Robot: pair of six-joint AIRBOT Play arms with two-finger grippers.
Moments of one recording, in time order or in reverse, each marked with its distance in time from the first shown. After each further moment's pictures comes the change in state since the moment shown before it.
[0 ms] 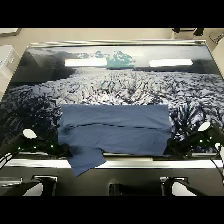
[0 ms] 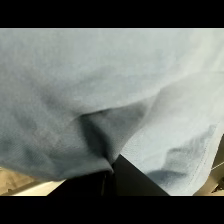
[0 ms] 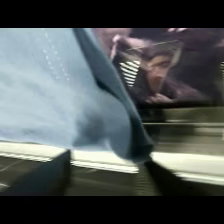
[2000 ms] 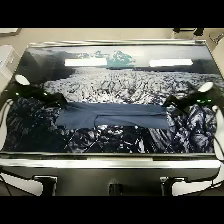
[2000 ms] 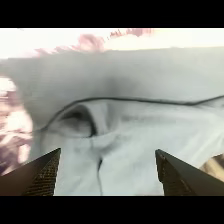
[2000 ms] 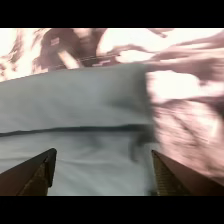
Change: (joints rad) left arm 0.059 -0.578 1.123 0.116 -0.159 -0.097; right arm 0.099 -0.365 0.735 0.147 -0.100 0.109
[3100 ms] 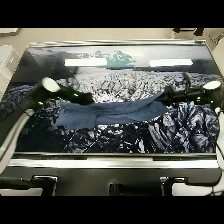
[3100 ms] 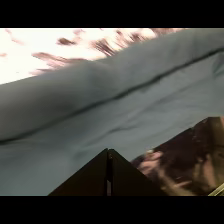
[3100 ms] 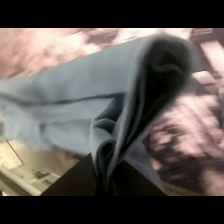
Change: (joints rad) left arm -0.468 0.164 -0.193 -0.143 0.394 -0.105; right arm 0.059 0.114 -0.049 0.428 0.028 -0.175
